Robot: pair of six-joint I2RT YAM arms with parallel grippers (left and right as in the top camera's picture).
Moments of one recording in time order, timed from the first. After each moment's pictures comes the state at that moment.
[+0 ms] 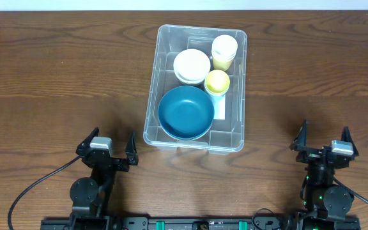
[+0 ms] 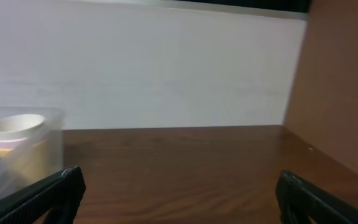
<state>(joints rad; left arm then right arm) -0.07 0.01 0.04 -0.14 0.08 -0.07 -0.16 0.01 0.01 0.12 0.04 -0.01</state>
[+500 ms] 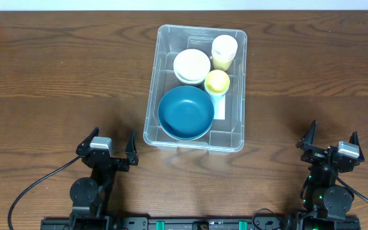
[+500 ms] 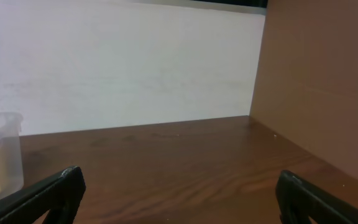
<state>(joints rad) -0.07 0.01 0.04 -0.14 0.08 -0.07 -0.16 0.01 0.01 0.11 0.16 -0.01</state>
